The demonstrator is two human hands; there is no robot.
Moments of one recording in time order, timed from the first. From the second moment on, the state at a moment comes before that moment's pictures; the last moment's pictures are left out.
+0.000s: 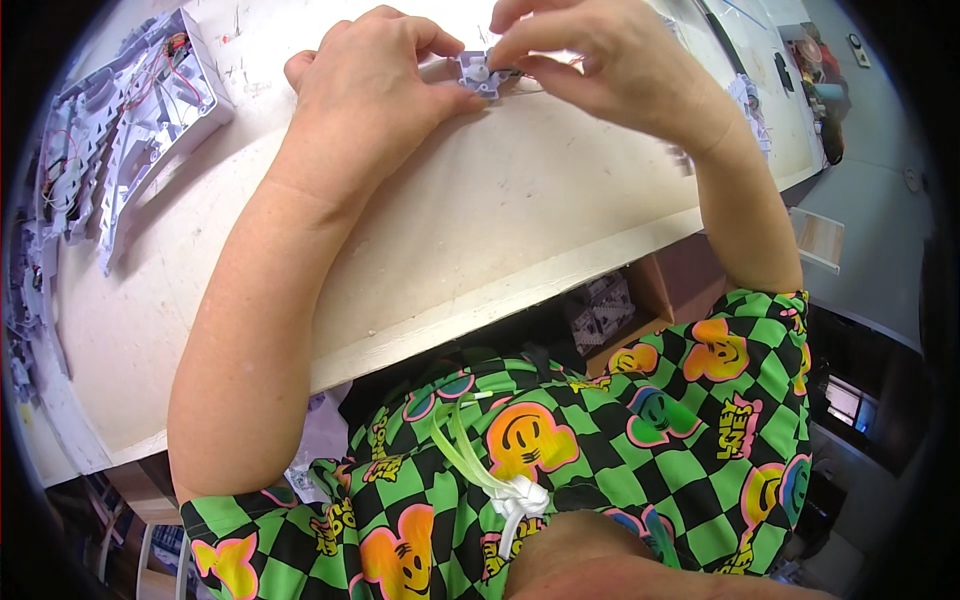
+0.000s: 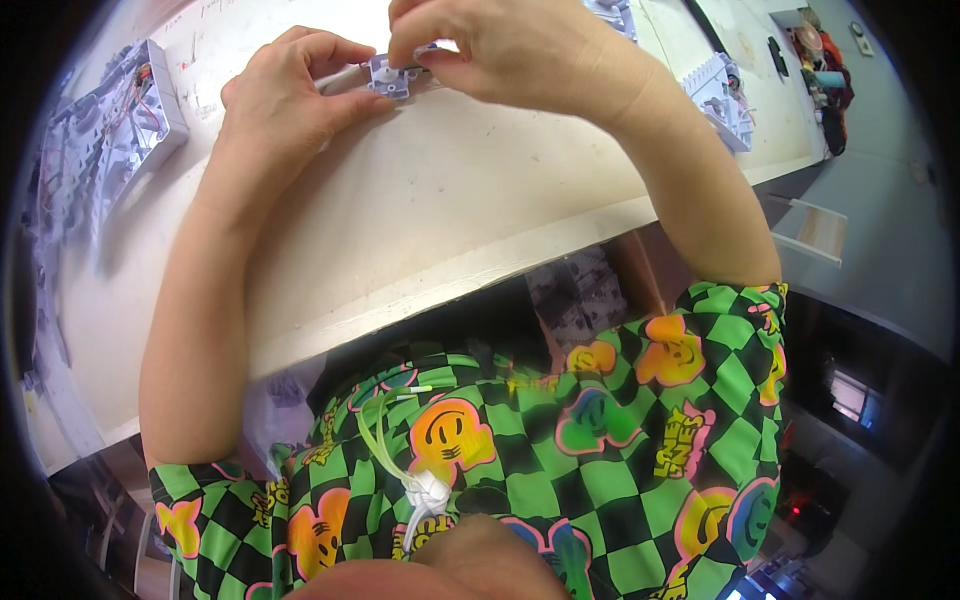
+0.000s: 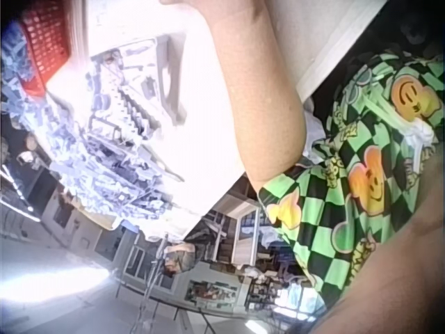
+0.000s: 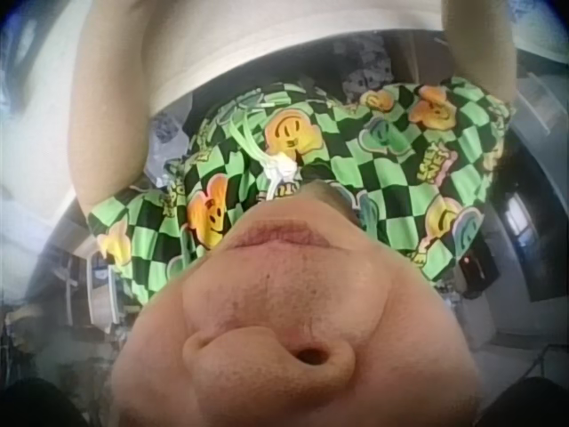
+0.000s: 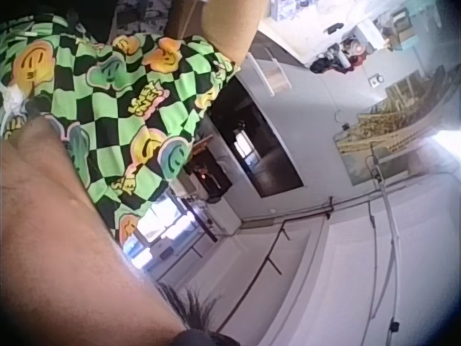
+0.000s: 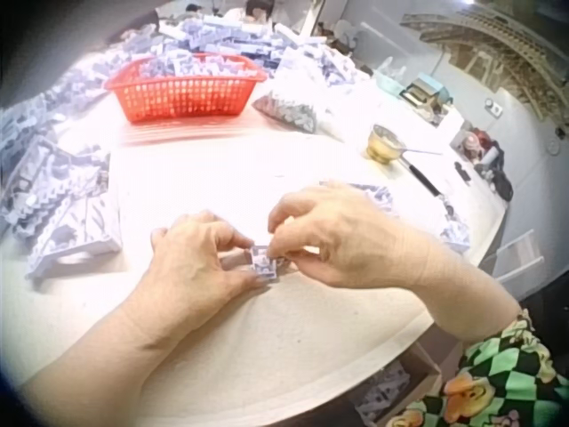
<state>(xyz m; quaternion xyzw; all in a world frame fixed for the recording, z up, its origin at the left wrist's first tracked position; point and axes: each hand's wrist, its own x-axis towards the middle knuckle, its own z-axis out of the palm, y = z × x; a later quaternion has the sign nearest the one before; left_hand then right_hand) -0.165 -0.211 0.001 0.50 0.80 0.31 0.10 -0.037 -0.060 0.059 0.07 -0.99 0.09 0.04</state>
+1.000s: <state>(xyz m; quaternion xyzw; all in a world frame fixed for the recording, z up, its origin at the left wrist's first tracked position) -0.203 -0.277 -0.085 0.36 0.80 0.40 0.25 0.093 0.027 -0.039 -0.25 -0.97 0.01 0.08</state>
